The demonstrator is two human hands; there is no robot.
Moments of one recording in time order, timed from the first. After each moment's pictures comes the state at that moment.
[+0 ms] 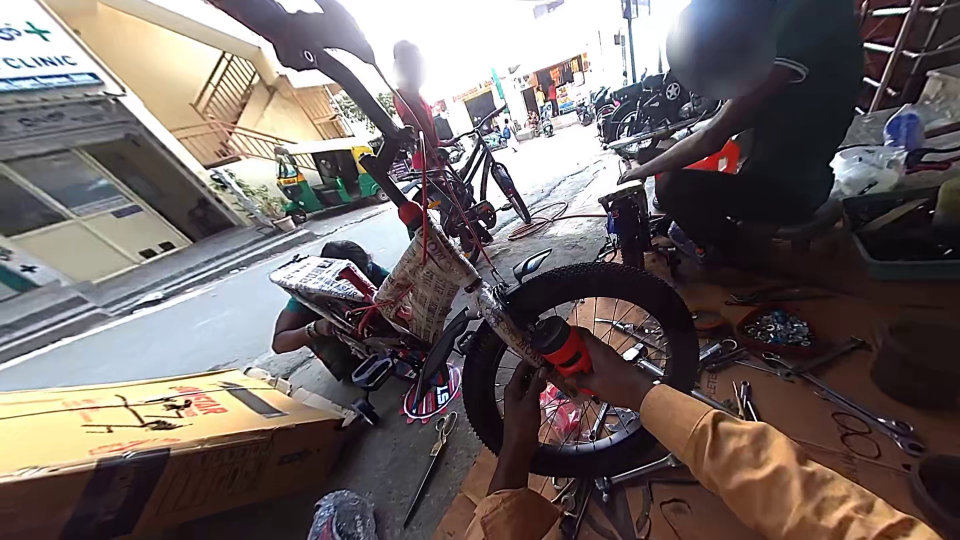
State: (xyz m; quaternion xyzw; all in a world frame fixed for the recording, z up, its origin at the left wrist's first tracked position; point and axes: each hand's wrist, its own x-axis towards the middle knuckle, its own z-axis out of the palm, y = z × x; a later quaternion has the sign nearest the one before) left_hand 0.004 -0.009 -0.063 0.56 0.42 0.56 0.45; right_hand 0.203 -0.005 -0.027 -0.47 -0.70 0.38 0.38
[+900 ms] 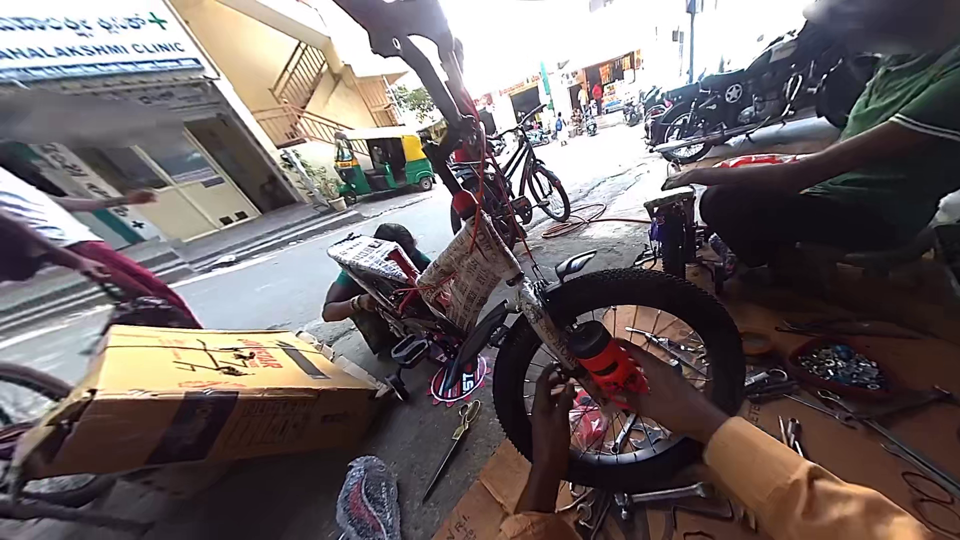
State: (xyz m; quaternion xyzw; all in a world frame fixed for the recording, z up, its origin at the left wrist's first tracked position) left_hand 0.000 -0.027 -0.085 0.53 0.48 0.57 0.41; right_hand 0.229 -0.024 -0.022 -0.51 -0.74 0.31 0.32
